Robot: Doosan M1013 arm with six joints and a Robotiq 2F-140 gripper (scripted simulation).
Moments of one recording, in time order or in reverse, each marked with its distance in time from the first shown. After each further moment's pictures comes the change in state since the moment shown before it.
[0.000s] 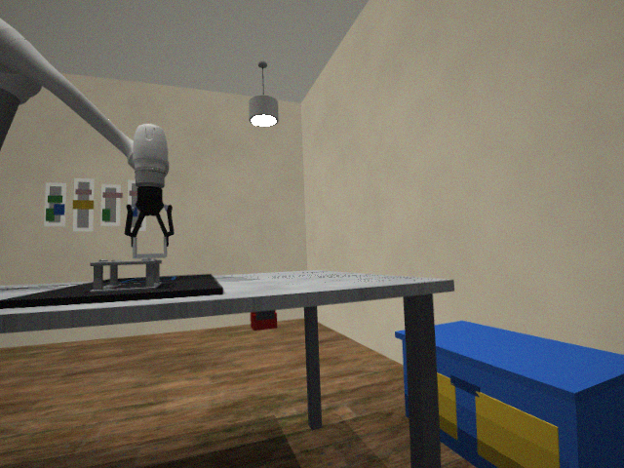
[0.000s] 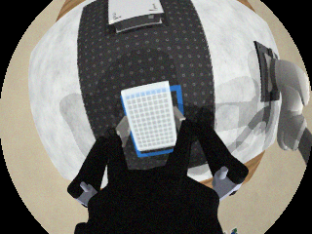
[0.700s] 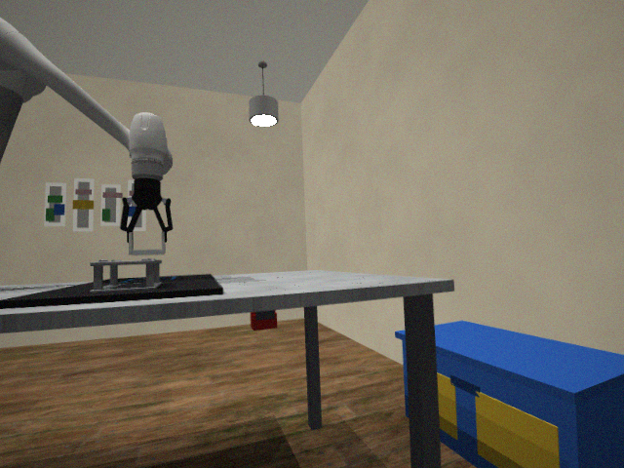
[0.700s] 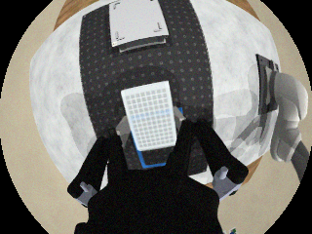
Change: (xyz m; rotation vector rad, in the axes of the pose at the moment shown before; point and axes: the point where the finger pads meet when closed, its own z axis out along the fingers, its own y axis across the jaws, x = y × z) arm 0.061 0.001 -0.010 -0.001 0.002 -0.001
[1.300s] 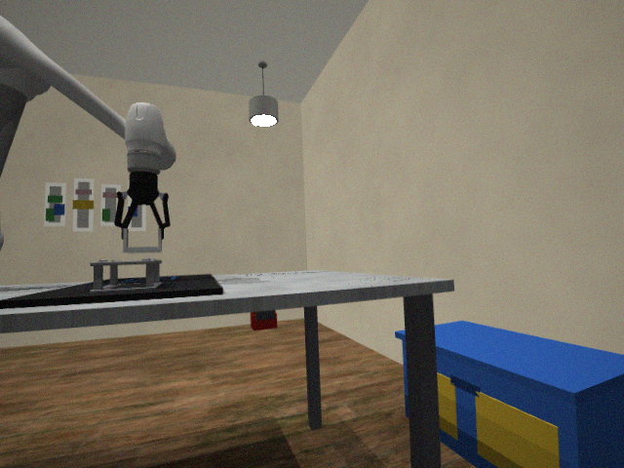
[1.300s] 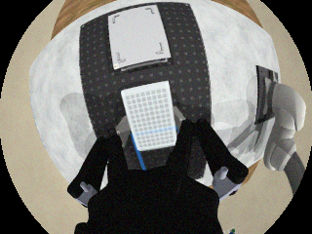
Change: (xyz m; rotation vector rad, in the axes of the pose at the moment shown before) arm 0.052 0.005 -0.006 -0.007 0.000 0.000
